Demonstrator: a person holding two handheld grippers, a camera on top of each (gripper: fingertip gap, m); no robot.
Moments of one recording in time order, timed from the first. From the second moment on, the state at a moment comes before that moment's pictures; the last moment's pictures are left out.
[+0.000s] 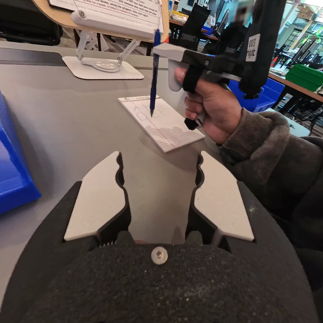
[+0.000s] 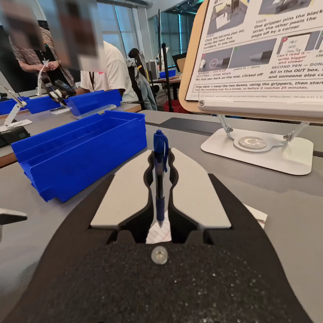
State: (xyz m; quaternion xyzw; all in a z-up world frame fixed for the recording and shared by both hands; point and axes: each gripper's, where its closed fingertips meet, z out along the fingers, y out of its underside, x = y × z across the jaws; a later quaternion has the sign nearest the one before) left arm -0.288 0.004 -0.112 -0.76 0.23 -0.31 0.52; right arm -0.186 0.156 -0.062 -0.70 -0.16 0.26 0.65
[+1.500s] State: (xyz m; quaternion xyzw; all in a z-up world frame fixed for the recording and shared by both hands) left arm -0.280 -0.002 -0.125 -0.77 0.25 -0.32 0.49; right arm -0.189 0.152 -0.081 -0.72 -0.16 0.28 0.61
